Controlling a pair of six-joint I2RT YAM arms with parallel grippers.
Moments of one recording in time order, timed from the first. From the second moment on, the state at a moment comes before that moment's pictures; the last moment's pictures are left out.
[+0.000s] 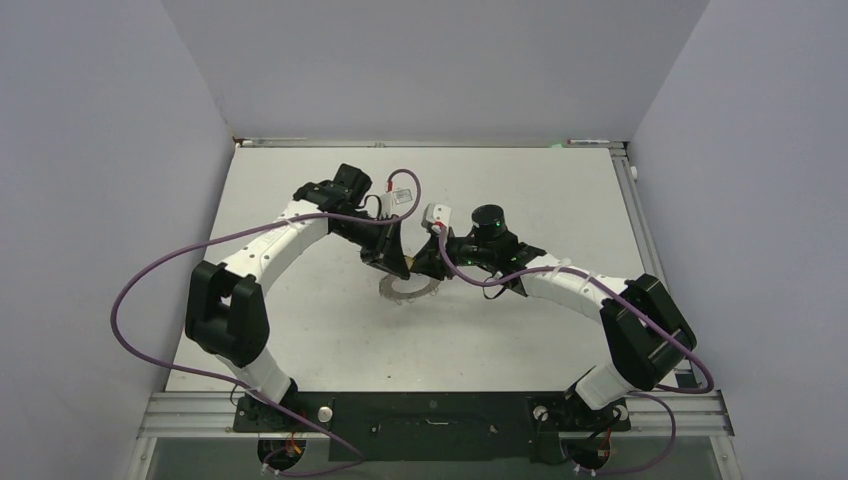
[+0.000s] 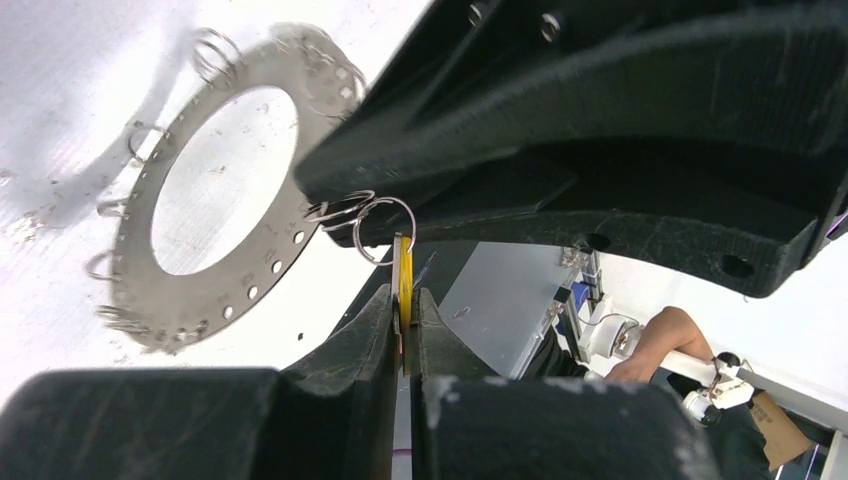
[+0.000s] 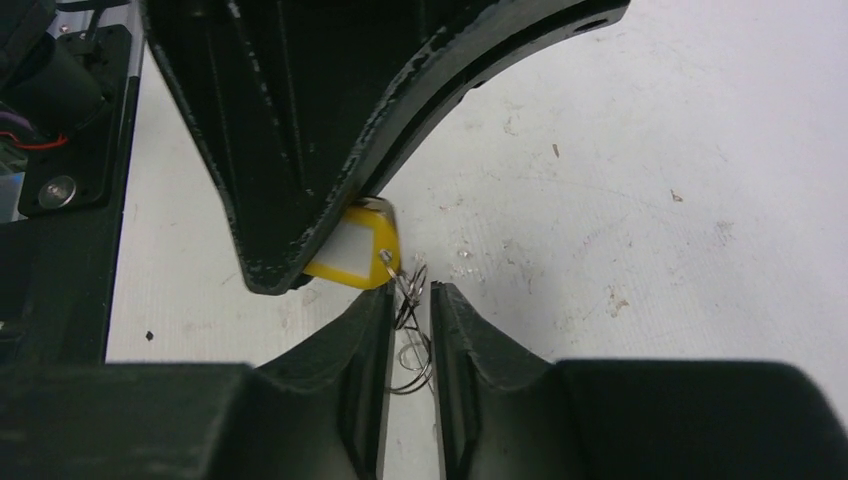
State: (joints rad) left arm -0.44 1.66 1.38 -0.94 0.87 -0.16; right arm 0.64 1.53 0.88 0.28 -0.75 -0.20
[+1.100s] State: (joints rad) left arm -0.37 1.66 1.35 -0.92 0.82 -0.19; right arm 0.63 1.53 0.88 0.29 -0.78 -0.21
